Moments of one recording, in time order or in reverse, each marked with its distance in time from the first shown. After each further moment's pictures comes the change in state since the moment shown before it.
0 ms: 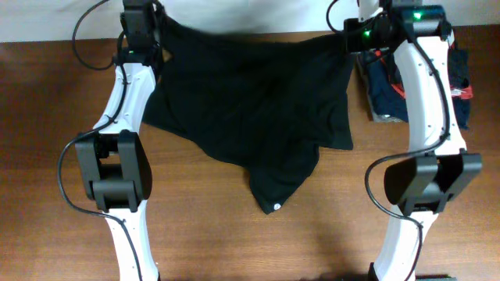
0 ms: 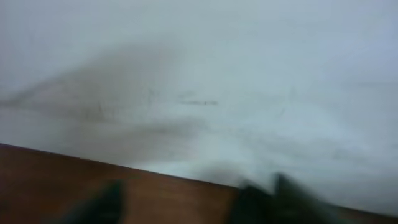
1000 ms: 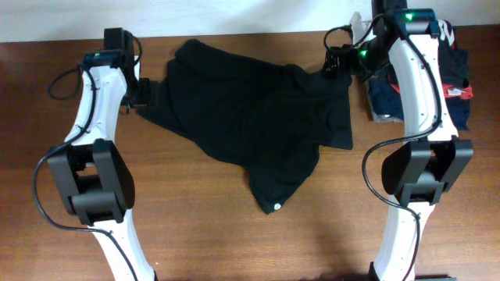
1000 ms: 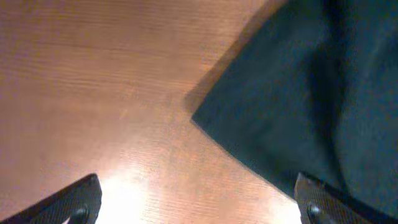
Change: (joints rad) left arm 0.114 -0.114 -0.081 -0.964 0.080 0.073; right arm -0.019 0.074 0.000 -0.266 -0.099 0.002
